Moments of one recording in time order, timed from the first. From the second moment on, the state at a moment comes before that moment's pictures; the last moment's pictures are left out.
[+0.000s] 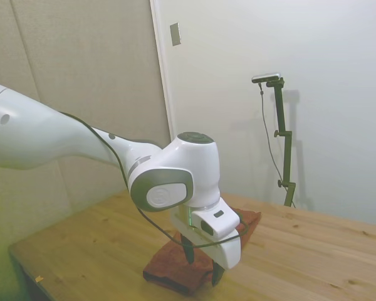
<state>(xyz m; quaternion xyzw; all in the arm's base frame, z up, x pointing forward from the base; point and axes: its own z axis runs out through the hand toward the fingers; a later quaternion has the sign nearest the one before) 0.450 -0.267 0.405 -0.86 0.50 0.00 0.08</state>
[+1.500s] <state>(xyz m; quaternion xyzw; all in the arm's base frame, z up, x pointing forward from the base) 0.482 -0.297 0.347 -0.86 0.37 0.15 0.32</state>
